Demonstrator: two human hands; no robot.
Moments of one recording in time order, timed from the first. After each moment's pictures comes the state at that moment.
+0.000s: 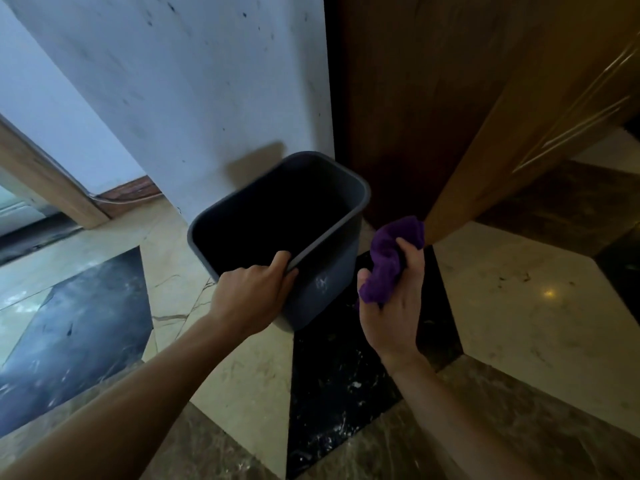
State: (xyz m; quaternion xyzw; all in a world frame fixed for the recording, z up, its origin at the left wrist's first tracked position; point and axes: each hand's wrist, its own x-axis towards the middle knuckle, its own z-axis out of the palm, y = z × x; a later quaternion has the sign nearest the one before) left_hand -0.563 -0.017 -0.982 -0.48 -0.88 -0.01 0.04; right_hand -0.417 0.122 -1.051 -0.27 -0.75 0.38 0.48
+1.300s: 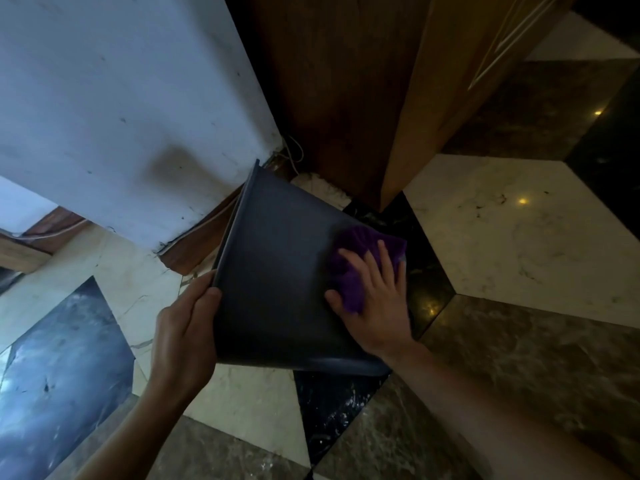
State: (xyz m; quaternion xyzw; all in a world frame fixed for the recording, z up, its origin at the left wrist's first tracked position) left_hand -0.548 -0.045 -0.981 -0.31 -0.85 -0.39 -0.16; right_hand -0.391 0.113 -1.118 -0.39 -0.85 0.30 0.21
